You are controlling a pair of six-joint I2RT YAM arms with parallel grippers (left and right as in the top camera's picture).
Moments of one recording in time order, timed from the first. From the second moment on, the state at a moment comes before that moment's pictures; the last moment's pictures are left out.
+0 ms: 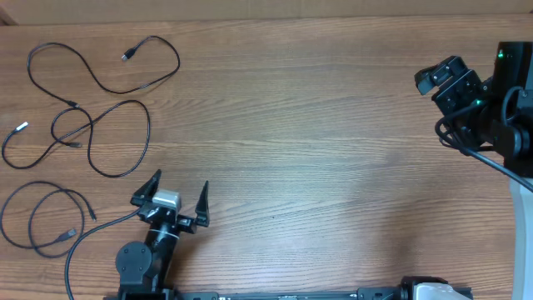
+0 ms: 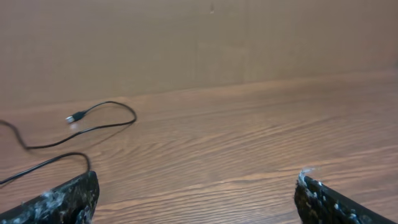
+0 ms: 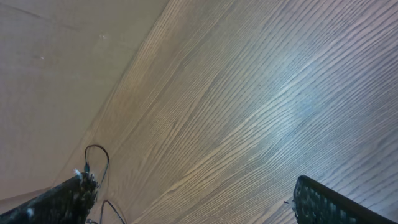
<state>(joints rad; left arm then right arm) -0.01 0.02 0.01 -0.06 0.21 0.02 -0.03 1.33 1.73 -1.29 -0.12 0.86</state>
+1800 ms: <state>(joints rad) 0.00 0.02 0.01 -0.08 0.03 0.00 -0.03 1.33 1.73 -1.29 -0.12 0.85</state>
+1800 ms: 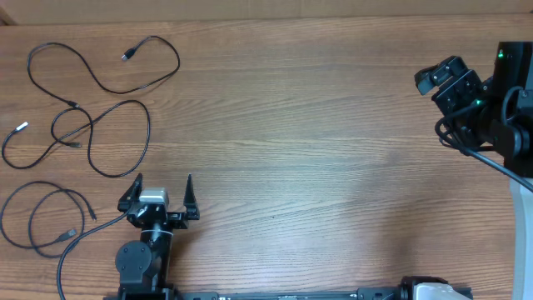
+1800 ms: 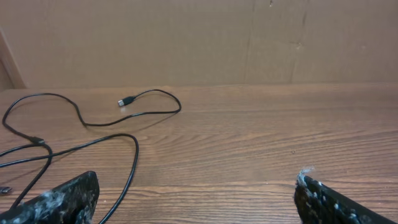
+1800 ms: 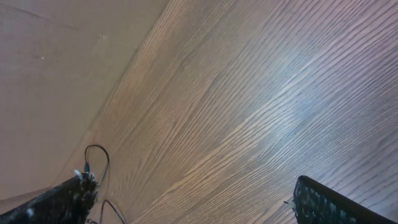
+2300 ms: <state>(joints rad) 0.00 0.02 0.01 -0.08 0.03 0.00 -0.03 1.34 1.73 -1.29 -0.12 0.85</state>
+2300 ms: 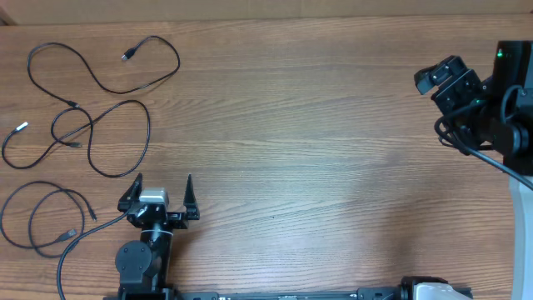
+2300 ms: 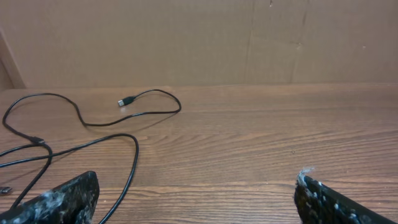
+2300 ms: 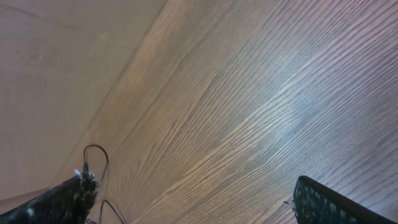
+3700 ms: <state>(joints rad) 0.00 0.02 0.01 -0.08 0.03 0.00 -0.03 0.82 1.47 -1.22 0.14 0.78</state>
